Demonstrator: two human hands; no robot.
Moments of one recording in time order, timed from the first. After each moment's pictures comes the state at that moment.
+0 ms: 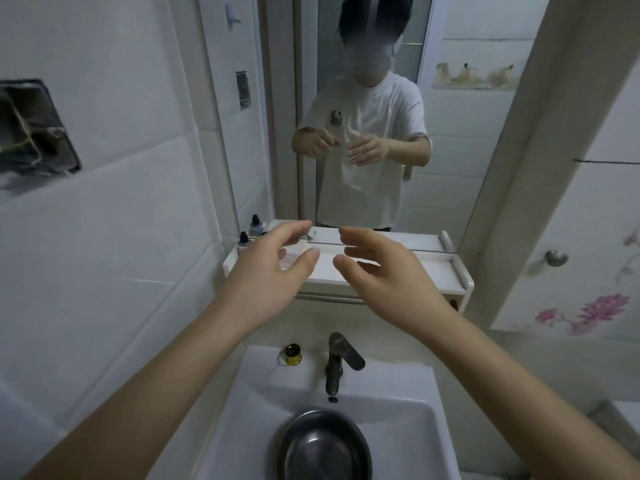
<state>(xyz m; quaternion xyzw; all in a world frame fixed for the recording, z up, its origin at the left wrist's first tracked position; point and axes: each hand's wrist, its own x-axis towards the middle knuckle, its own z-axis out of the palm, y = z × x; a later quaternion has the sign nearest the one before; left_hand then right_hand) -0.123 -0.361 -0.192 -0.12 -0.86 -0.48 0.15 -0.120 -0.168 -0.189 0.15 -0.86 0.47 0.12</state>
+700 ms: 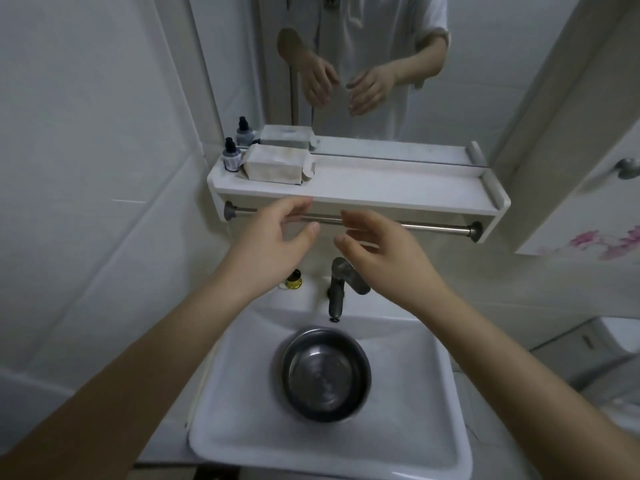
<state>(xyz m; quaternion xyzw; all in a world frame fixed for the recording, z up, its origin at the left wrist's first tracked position) -0.150 -0.373 -0.294 -0.09 -0.85 -0.51 0.06 -0.136 -0.184 -0.290 0.08 -0.88 0.47 0.03</state>
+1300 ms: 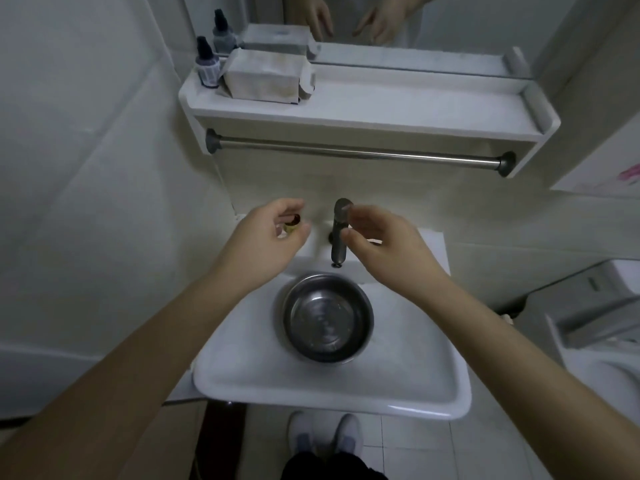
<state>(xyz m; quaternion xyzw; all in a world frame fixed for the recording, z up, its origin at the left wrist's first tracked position) -0.138 -0.384 -0.388 -0.03 -0.87 -0.50 -0.03 -0.125 -0.180 -0.377 0.01 -0.89 0.45 -0.06</state>
